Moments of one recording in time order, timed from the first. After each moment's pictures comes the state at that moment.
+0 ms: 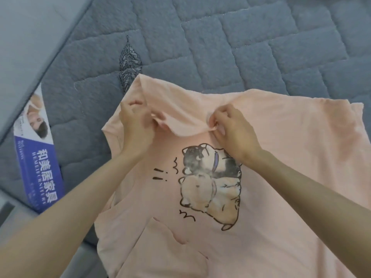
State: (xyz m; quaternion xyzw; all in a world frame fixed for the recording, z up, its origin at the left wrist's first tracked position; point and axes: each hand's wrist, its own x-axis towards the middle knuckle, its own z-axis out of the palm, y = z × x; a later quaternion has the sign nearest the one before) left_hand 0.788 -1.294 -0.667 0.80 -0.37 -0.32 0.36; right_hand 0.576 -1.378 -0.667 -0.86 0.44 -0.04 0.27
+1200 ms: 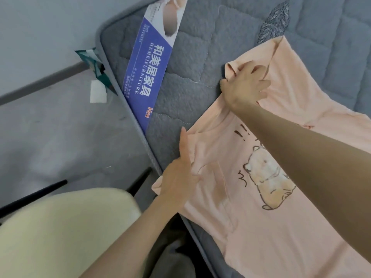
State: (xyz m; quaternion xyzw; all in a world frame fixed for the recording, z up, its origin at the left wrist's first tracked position) left_hand 0.716 -1.039 -0.680 0.88 -0.18 -0.37 0.24; right_hand 0.802 -1.261 -0.699 -0.80 0.58 0.05 0.13
